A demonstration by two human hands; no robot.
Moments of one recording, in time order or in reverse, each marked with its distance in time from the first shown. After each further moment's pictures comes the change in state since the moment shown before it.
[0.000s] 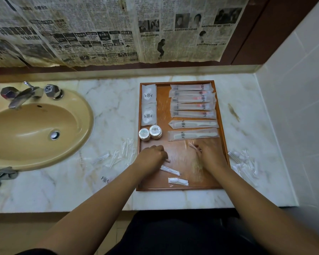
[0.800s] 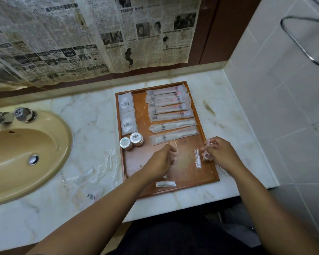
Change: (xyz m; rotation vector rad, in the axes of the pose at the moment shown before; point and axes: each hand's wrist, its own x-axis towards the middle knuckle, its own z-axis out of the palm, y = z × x) left_hand 0.033 0.072 -0.010 -0.700 -0.074 -0.105; right_hand -0.050 0.046 -0.071 0.963 0.003 0.577
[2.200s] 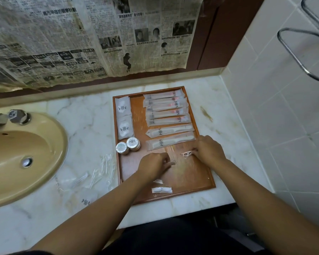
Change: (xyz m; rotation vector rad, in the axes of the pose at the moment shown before) left_hand 0.029 -0.022 0.006 0.529 0.132 0.026; right_hand 0.043 -0.013 0.021 -1.196 0.026 -0.493
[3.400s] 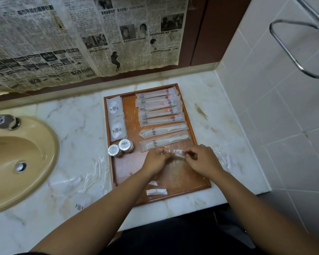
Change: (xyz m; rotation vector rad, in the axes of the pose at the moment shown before) left_hand 0.021 0.037 -0.003 -1.032 -0.048 -0.412; right_hand -0.029 0.006 0.017 0.559 0.050 0.040
